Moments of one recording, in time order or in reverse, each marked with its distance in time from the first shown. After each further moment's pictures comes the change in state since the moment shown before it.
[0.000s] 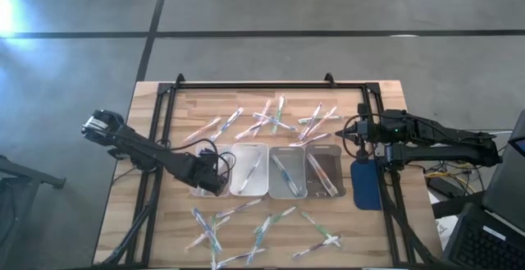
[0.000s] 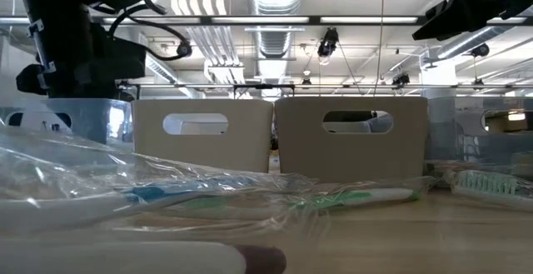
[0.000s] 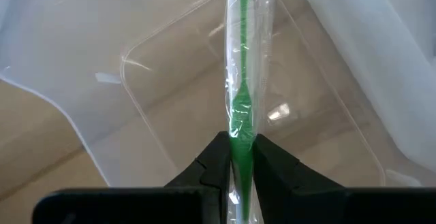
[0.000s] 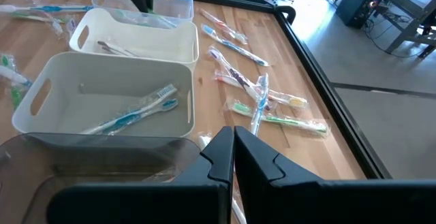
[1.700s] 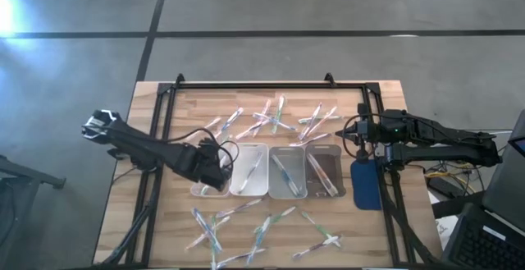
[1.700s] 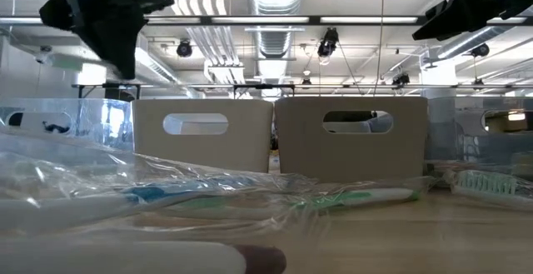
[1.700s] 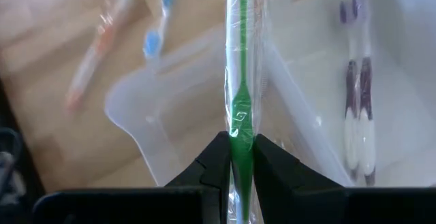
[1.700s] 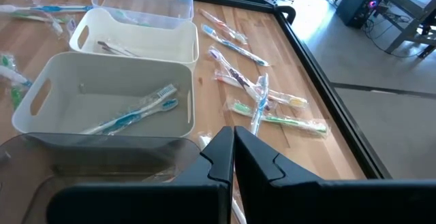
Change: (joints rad) left arm 0.020 0.002 0.351 -0.369 -0.099 -0.042; right arm 0.000 0.000 0.000 0.000 0.000 0.000
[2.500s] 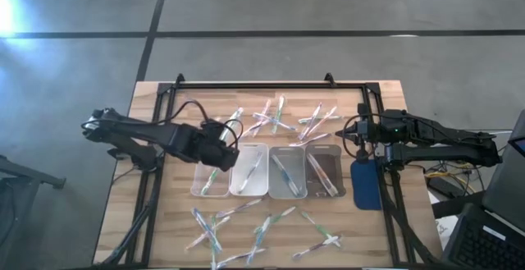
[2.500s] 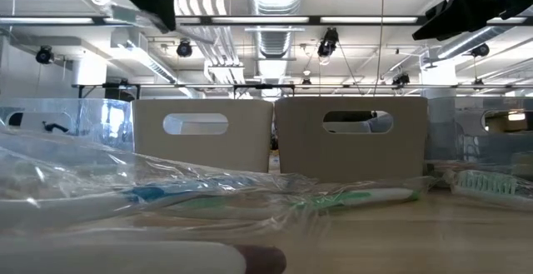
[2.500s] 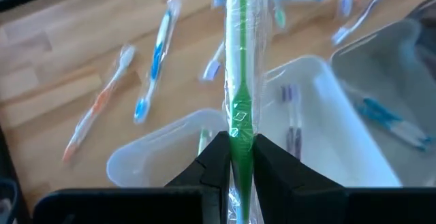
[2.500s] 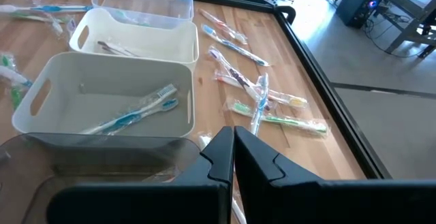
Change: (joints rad) left arm 0.113 0.002 0.284 -0.110 -0.094 0.115; right arm 0.000 0.000 0.000 0.000 0.000 0.000
